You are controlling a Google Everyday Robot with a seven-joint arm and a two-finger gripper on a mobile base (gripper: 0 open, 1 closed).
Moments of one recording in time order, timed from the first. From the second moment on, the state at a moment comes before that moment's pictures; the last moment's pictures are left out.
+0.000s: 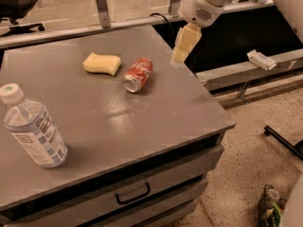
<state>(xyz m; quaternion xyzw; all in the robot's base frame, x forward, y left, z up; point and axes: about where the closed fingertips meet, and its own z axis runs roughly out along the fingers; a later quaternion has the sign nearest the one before) 0.654 -0.082 0.958 -0.64 0.72 0.01 0.26</state>
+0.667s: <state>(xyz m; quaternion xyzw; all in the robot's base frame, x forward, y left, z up) 0.696 -0.078 0.957 -0.61 0.73 0.00 0.29</state>
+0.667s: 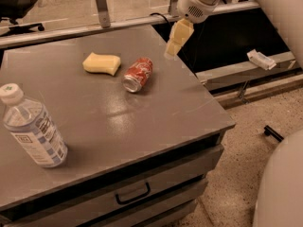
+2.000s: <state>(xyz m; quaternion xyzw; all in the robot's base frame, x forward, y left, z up) 0.753 -0.015 0.920 -0.62 0.73 0.04 0.29</state>
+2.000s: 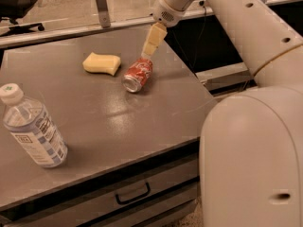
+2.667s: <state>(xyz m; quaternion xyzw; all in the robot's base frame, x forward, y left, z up) 0.775 0.030 0.907 -0.63 0.72 0.07 0.29</state>
